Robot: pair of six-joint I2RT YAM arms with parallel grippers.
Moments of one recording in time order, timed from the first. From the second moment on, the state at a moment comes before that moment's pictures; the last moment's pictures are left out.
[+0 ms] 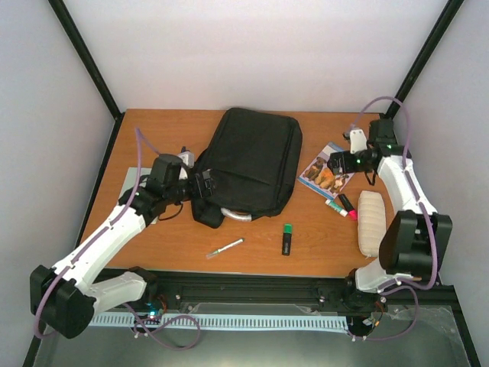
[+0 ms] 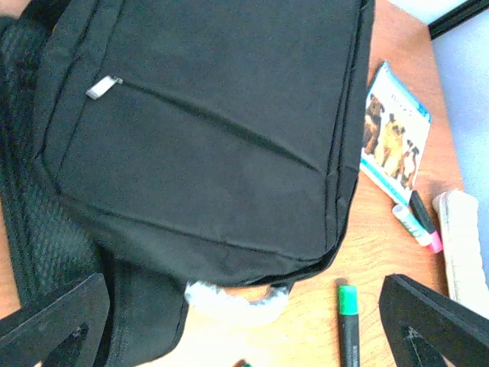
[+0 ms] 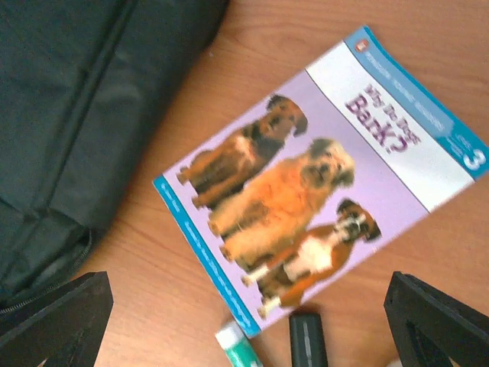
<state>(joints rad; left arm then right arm) -0.47 1.07 0.88 -0.53 0.16 -0.65 -0.08 1.57 1.29 -0.74 -0.33 -0.25</state>
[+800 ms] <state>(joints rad) -0.69 1.72 1.43 -0.35 0.25 -0.44 -0.29 1.39 0.98 -0.61 -0.45 -0.25</state>
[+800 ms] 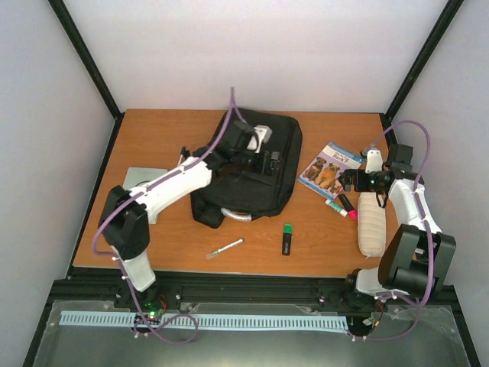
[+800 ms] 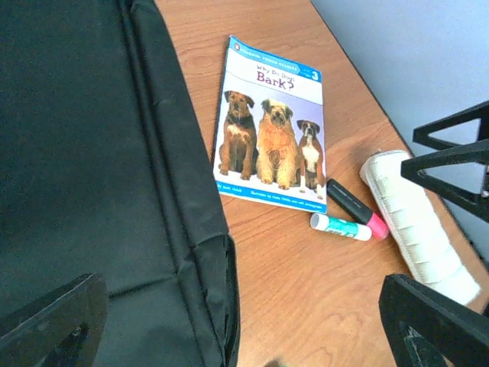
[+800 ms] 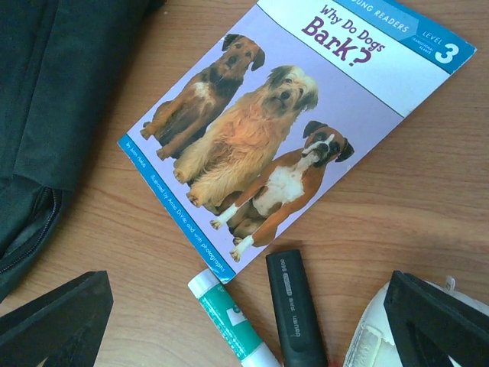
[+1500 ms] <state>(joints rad) -0.79 2.50 2.38 -0.59 0.11 -0.41 -0.29 1.43 0.98 -0.59 -0.46 -0.22</state>
